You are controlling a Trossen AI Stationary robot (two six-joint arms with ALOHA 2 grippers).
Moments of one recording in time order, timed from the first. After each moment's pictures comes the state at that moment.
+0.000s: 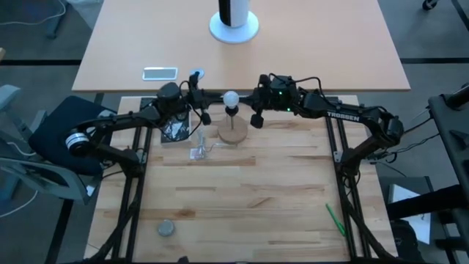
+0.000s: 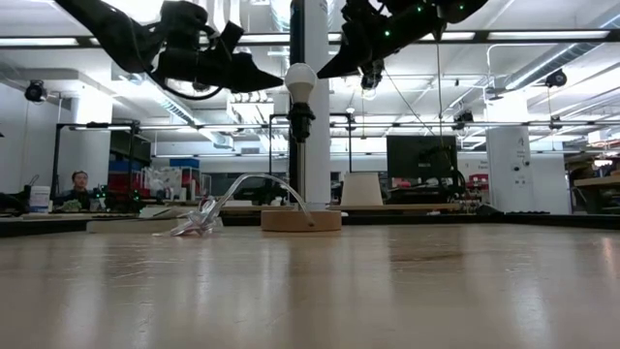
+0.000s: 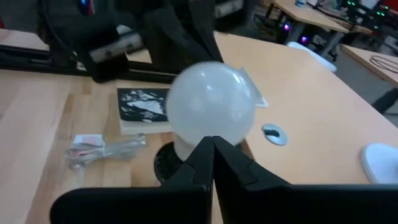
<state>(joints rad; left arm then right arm) 0.62 1.34 0.76 0.58 0.26 0.39 -0.41 1.49 1.22 -0.05 -0.11 -0.34</state>
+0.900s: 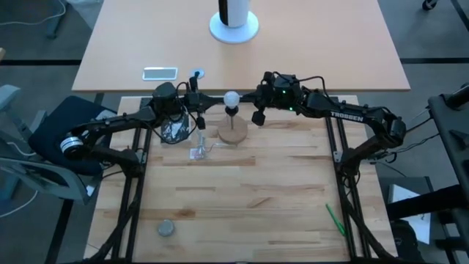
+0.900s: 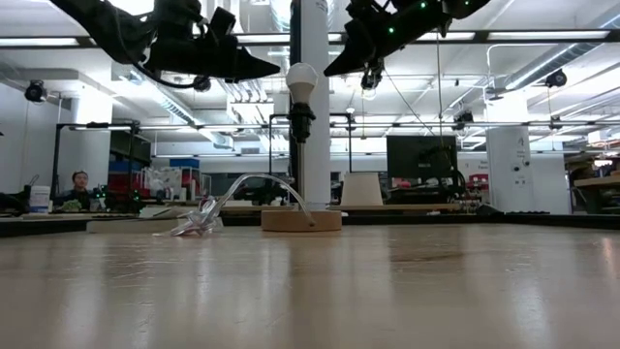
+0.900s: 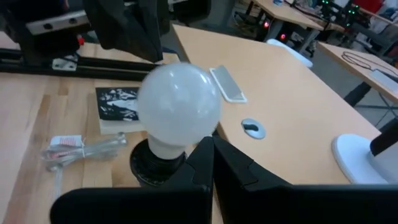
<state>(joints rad) 0.62 1.26 0.76 0.49 0.38 0.37 -0.41 1.46 1.22 -0.06 -0.02 -0.34</state>
